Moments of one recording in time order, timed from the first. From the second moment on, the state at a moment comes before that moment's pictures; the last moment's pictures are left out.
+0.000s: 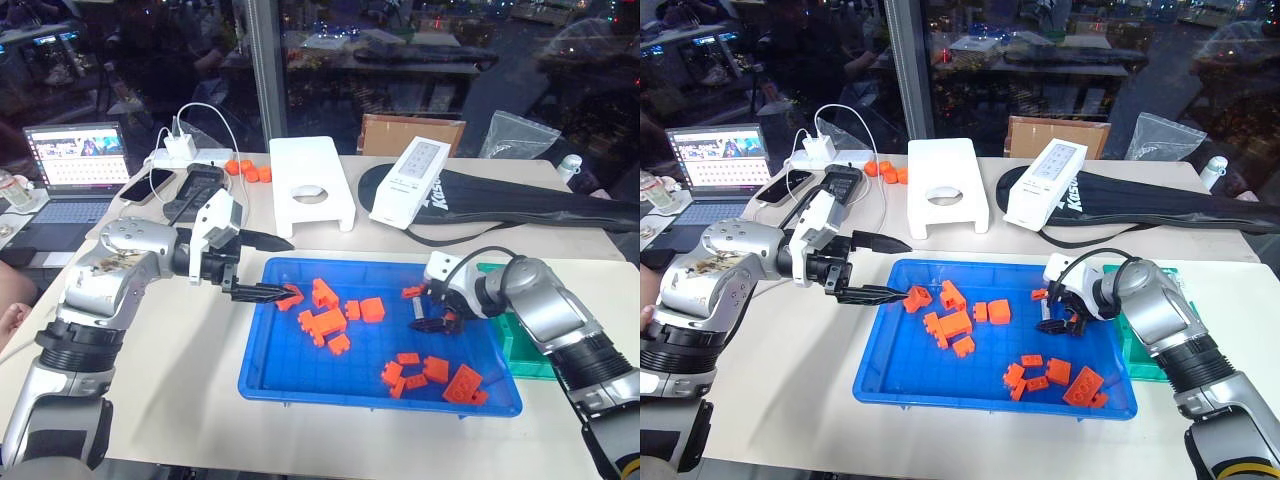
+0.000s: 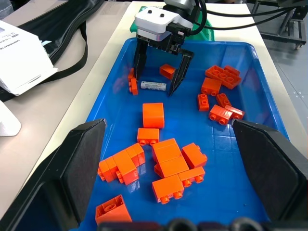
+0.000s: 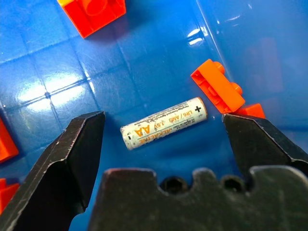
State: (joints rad) left arm -0.67 0.78 -0.07 -0.07 -0.51 0.53 -1.34; right arm -0.61 -0.82 0.34 0.10 0.01 0.60 1.11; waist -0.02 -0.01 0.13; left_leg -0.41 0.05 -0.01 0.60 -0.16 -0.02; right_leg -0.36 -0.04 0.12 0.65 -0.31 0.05
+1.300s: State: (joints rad) left arm -0.69 0.74 -0.10 -0.02 -0.47 0.50 -1.37; right arm -0.52 -1.12 0.02 -0.25 0.30 0.92 1.19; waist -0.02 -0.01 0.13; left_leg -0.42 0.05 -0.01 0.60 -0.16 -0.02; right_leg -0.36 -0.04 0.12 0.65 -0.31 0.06
